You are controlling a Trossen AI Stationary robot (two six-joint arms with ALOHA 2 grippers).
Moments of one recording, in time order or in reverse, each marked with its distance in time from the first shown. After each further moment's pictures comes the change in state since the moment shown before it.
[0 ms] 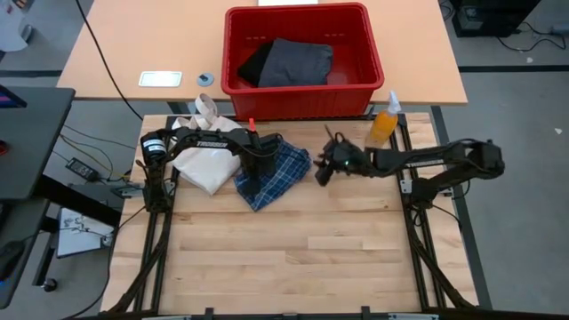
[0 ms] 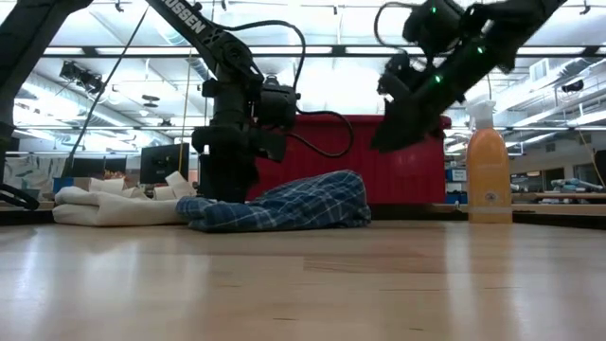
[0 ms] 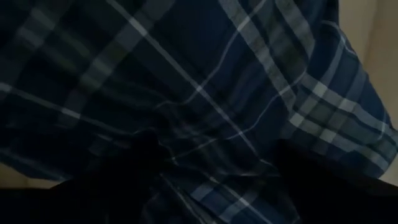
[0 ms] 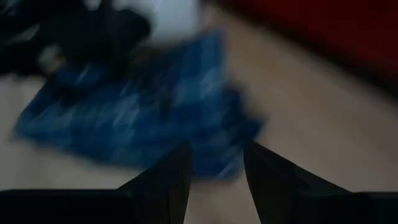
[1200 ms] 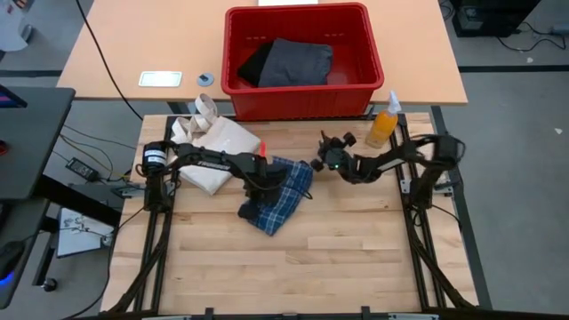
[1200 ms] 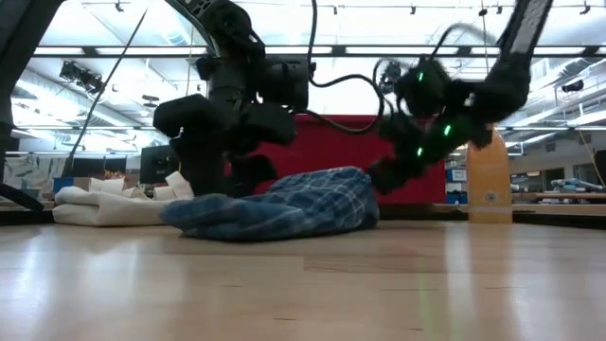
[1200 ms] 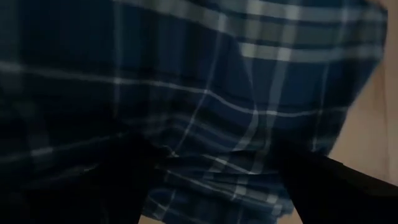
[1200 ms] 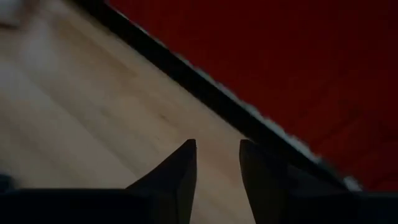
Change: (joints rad) left arm -0.238 -0.002 0.000 -0.005 0.052 0.063; right arm -0.074 0.344 -0.127 0.617 0.525 -0.451
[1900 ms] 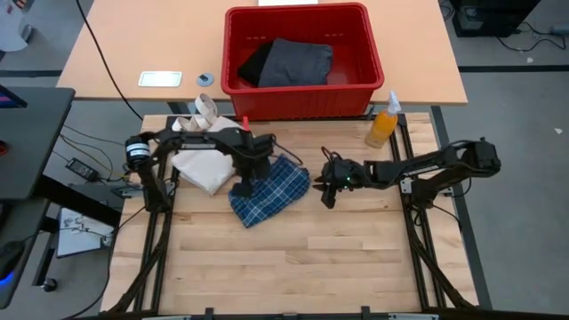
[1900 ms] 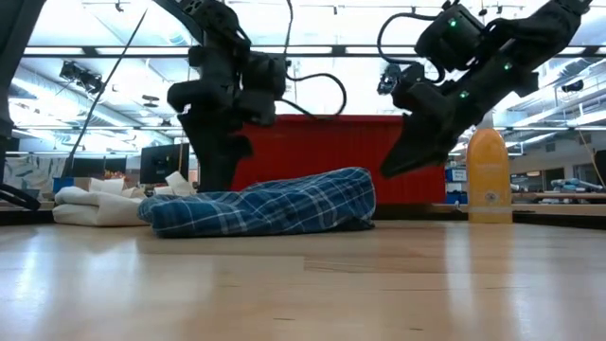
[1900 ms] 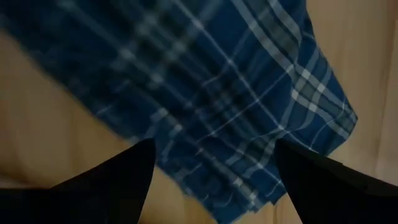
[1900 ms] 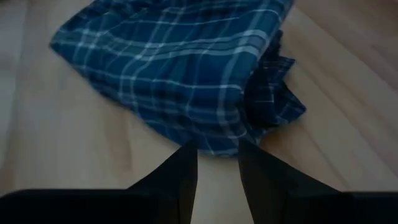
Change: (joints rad) left arm 0.202 -0.155 0.000 -0.125 -0.012 -0.020; right arm 0.175 -0.299 -0.001 -0.450 -0.673 0.380
